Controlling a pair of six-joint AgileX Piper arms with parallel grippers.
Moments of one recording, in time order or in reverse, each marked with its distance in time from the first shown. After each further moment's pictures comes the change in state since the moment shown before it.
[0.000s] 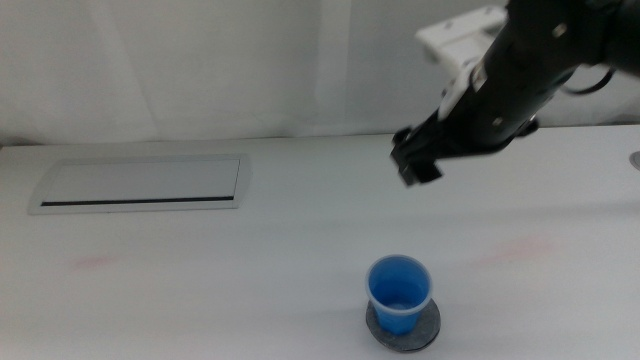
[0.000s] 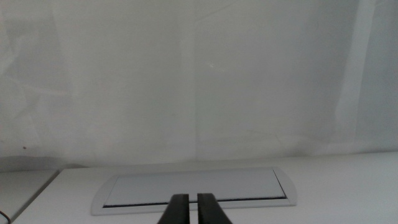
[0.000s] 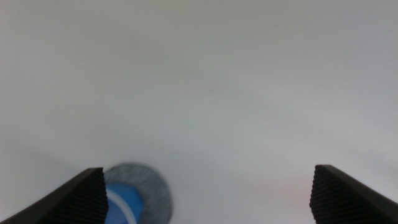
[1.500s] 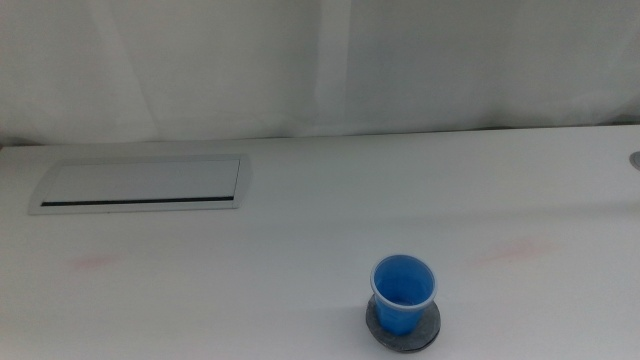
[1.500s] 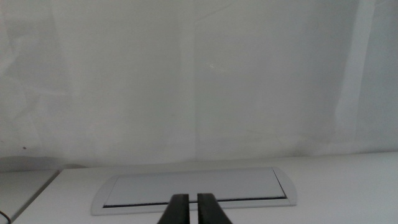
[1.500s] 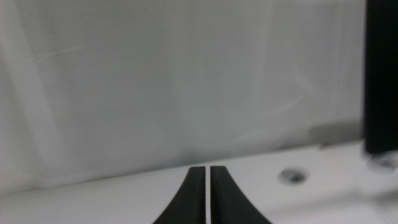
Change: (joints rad) left arm 0.000 0.000 0.000 0.000 0.000 0.000; right arm -0.616 -1.587 0.992 0.104 -0.497 0.004
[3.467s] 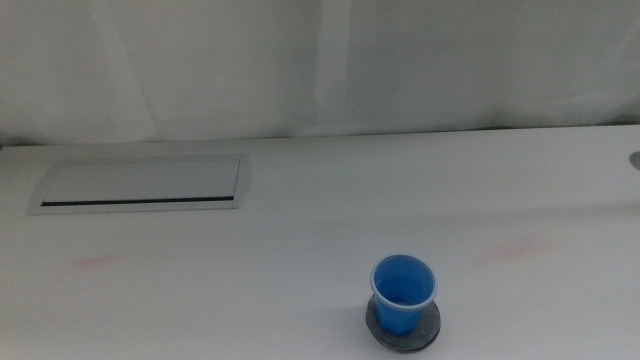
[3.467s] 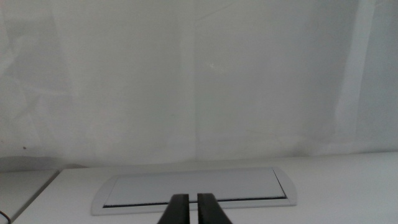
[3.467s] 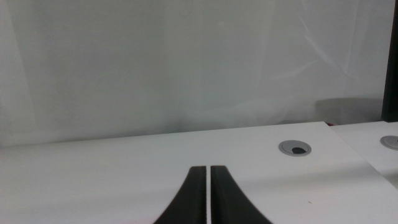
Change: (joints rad) left arm 0.000 0.000 0.000 0.000 0.000 0.000; right arm 0.000 -0.015 0.533 0.108 -0.539 -0.176
